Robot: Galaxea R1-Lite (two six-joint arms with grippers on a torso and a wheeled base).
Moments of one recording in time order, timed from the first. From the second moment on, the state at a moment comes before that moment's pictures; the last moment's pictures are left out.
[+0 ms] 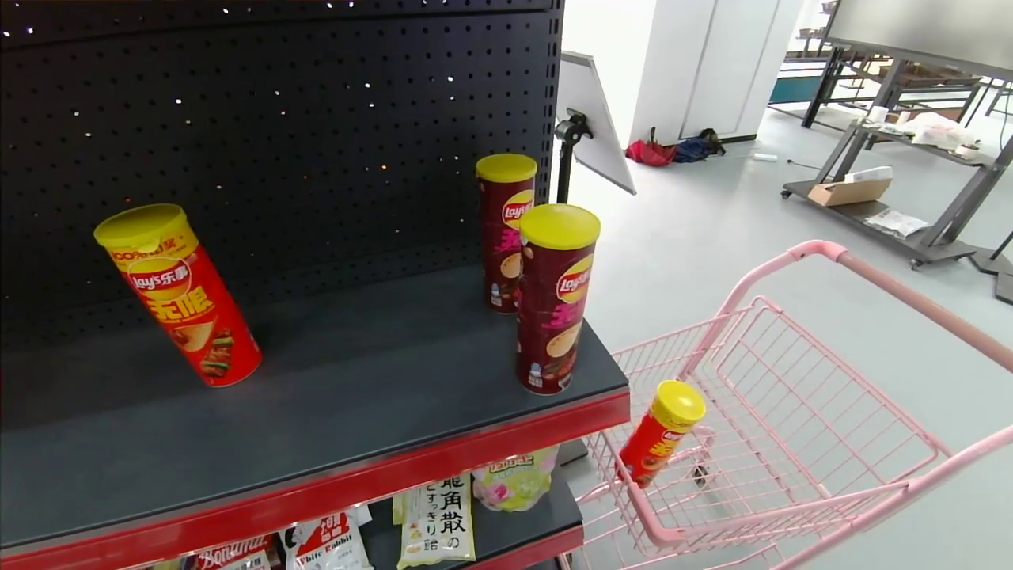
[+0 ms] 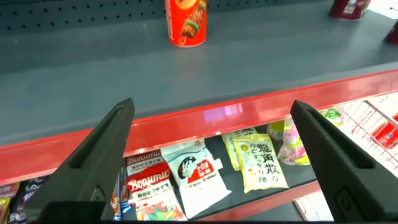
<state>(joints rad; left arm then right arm) 0.00 0.00 0.00 0.00 0.01 0.00 0.00 0.00 0.00 0.00 -0.01 0.00</state>
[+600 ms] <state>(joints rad) 0.00 0.00 0.00 0.00 0.01 0.00 0.00 0.00 0.00 0.00 -0.01 0.00</state>
